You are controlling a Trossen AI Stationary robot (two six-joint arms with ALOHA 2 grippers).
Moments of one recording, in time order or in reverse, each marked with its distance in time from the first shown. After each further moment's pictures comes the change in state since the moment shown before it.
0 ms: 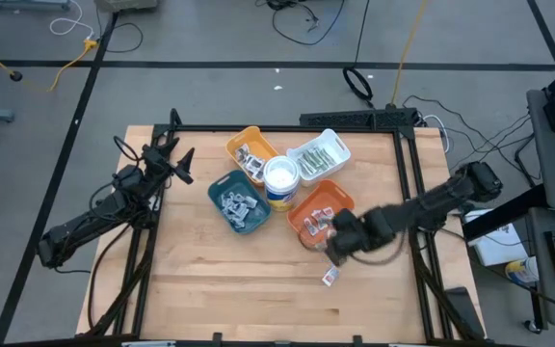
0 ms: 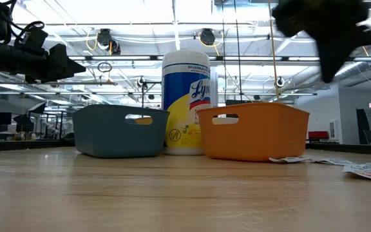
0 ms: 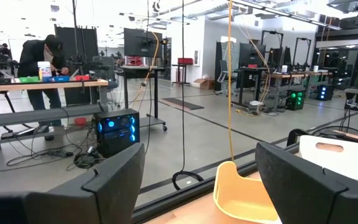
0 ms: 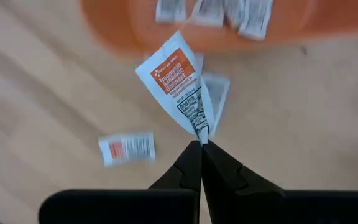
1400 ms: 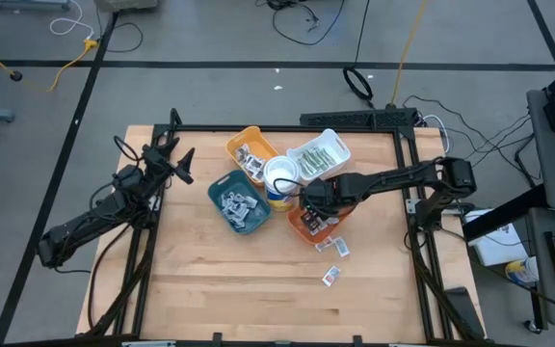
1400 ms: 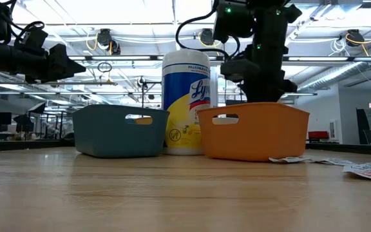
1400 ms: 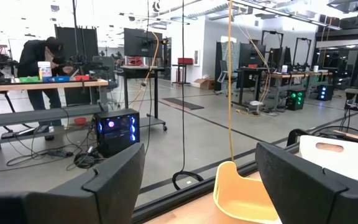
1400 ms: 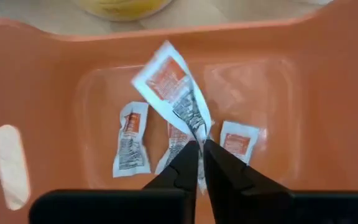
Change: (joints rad) left arm 0.000 0.000 0.000 0.000 0.000 0.000; right arm -0.414 0.177 -0.026 0.277 -0.015 -0.439
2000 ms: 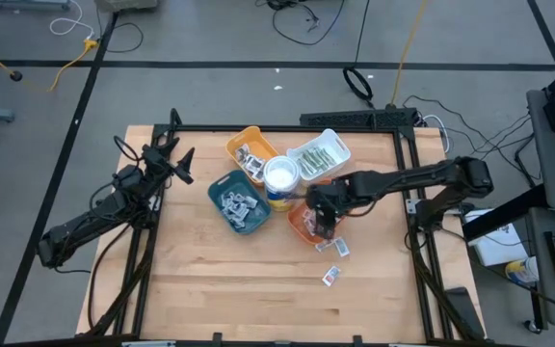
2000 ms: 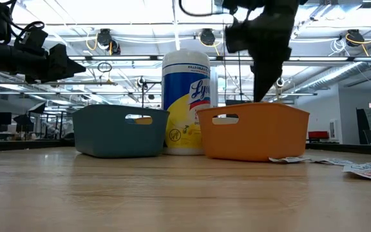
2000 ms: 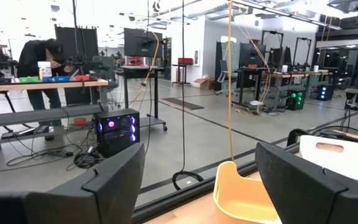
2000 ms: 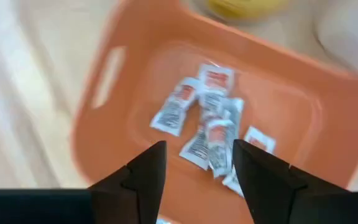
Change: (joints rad) left arm 0.000 0.000 0.000 0.000 0.000 0.000; right arm 0.038 -0.126 0.004 0.013 -0.103 -0.419
